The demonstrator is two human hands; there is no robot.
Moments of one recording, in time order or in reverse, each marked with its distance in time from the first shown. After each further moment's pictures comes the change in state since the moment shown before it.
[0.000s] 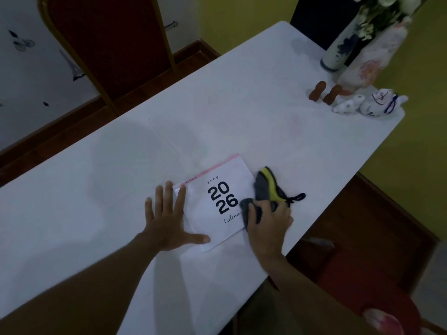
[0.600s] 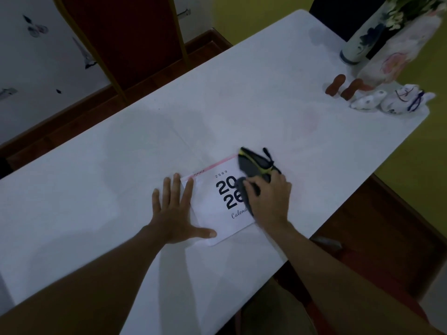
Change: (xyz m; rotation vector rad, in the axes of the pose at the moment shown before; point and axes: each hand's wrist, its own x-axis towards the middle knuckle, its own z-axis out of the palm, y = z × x) left_hand 0.000 0.001 -0.001 0.017 0.004 0.016; right_hand 0.060 -0.018 0.009 0.005 -0.103 -0.247
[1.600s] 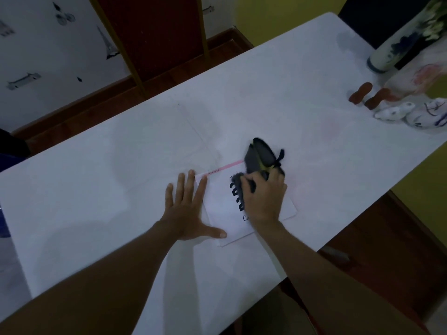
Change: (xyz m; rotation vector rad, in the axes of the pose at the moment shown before) left_hand -0.004 -0.001 -0.002 -0.014 0.028 0.018; right_hand 0.003 -0.049 0.022 0.063 -0.027 0.081
